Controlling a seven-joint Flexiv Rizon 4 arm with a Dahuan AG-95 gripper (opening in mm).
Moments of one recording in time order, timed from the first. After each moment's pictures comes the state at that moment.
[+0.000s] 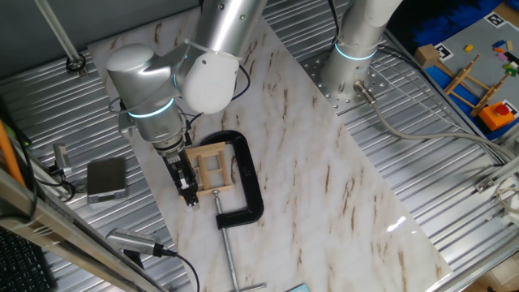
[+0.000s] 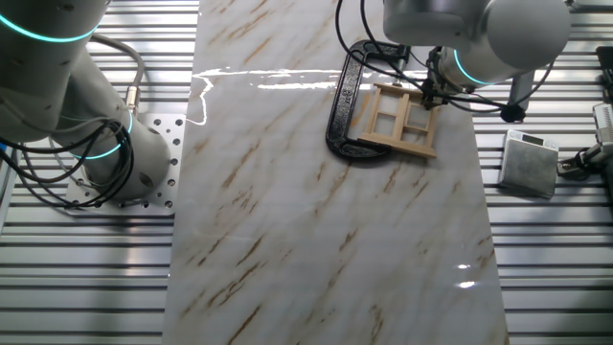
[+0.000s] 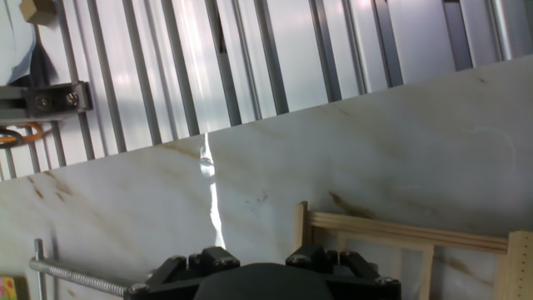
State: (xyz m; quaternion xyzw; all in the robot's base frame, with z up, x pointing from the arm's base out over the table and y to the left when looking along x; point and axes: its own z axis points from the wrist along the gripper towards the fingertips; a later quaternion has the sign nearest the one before) arm 0.610 0.172 0.029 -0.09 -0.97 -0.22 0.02
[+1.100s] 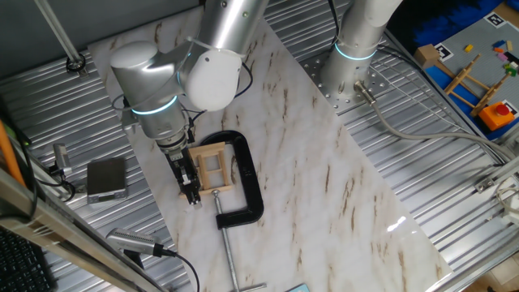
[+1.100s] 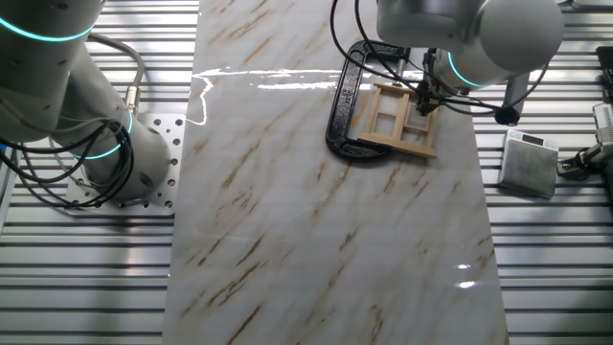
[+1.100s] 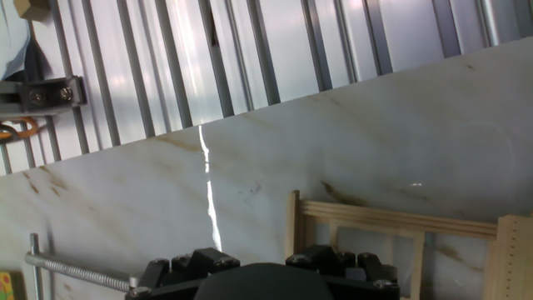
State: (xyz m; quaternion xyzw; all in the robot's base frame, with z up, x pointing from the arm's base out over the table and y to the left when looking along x) arm 0.604 0.169 0.029 -0.09 -0.97 -0.22 0.02
